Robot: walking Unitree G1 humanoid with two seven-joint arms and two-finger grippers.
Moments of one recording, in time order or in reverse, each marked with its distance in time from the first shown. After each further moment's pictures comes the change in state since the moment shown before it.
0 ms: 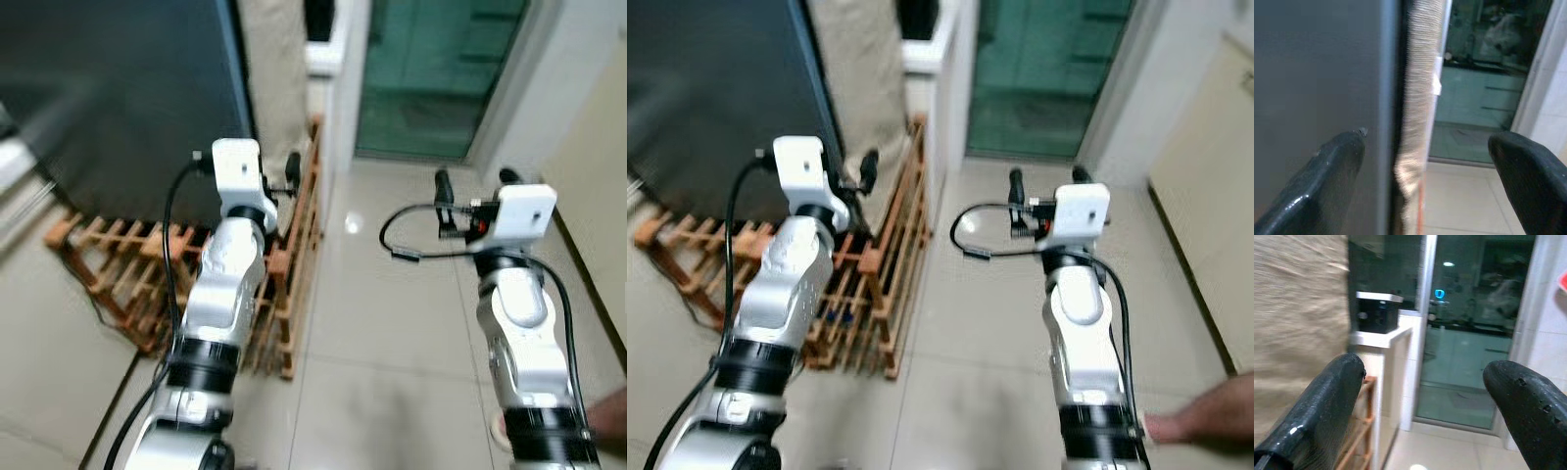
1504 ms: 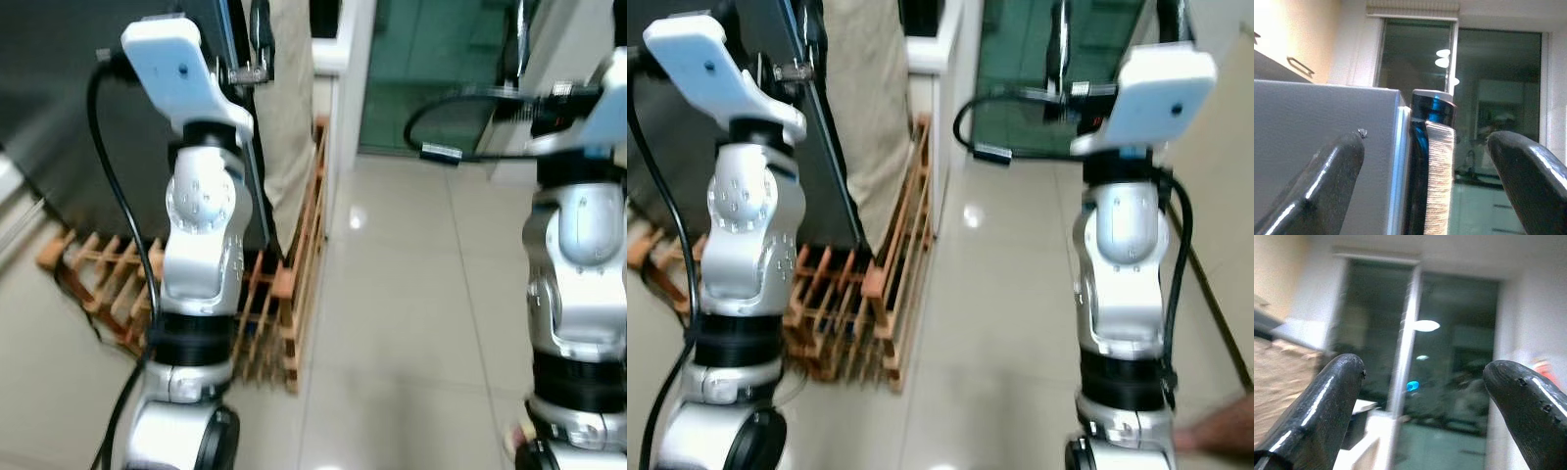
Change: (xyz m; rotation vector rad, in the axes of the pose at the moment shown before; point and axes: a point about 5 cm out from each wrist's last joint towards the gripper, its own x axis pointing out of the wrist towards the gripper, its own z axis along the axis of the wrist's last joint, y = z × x) left arm -0.006 -0.023 0.120 -0.030 -0.559 0.010; right arm 0.025 -0.023 0.118 -0.143 -0.450 -0.090
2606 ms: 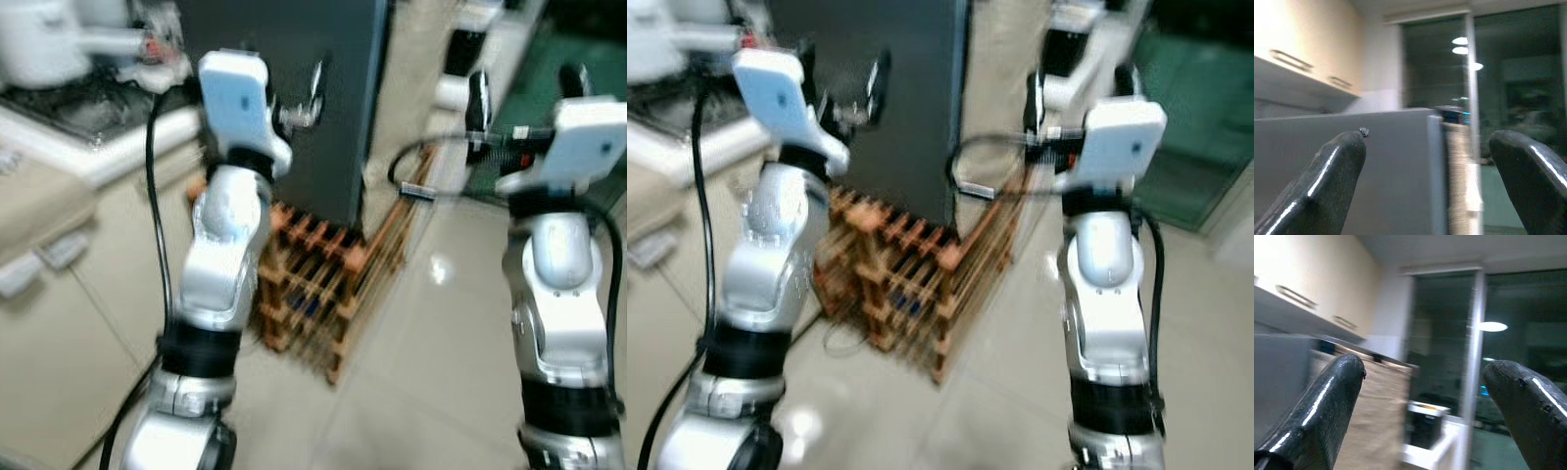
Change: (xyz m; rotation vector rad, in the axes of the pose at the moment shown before) left arm -0.013 -0.006 -0.024 0.027 0.148 -0.168; right arm -0.016 0.024 -0.013 0.064 0.097 0.059
